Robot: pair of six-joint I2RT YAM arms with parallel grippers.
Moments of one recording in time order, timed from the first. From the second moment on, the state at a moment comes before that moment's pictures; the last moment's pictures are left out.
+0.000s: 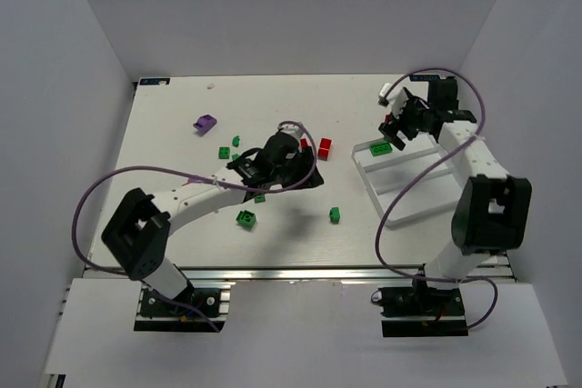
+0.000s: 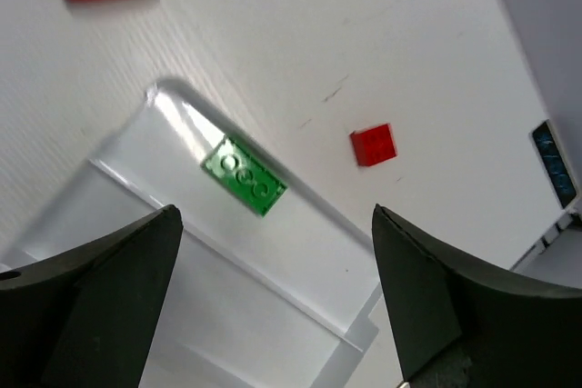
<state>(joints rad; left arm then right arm) -0.81 1.55 1.05 -0.14 0.05 -0.75 0.02 1.69 1.33 -0.51 -0.54 -1.03</state>
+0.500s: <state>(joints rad) -0.93 1.95 1.56 -0.67 -0.03 -0.73 0.01 1.38 1.07 -0.39 -0.72 -0.48</state>
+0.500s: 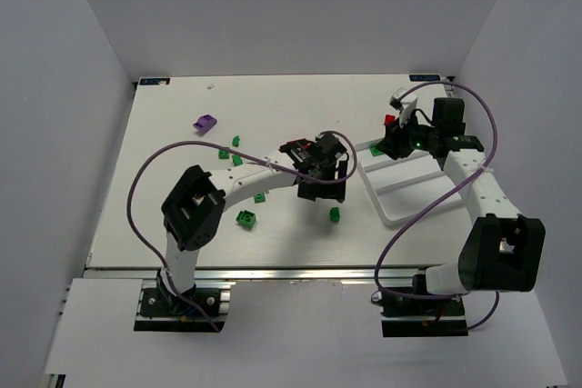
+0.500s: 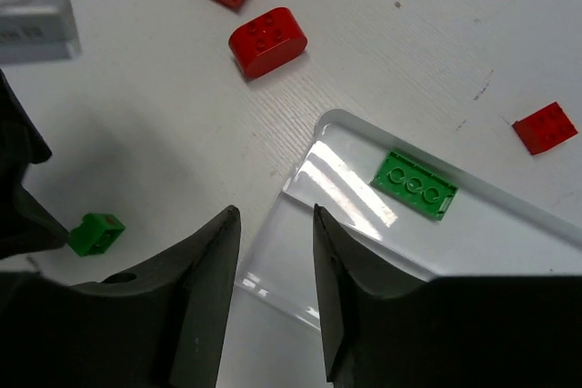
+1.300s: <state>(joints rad) -0.98 2.21 1.83 -0.89 0.01 -0.67 -0.04 1.38 1.06 -0.34 -0.73 -0.39</state>
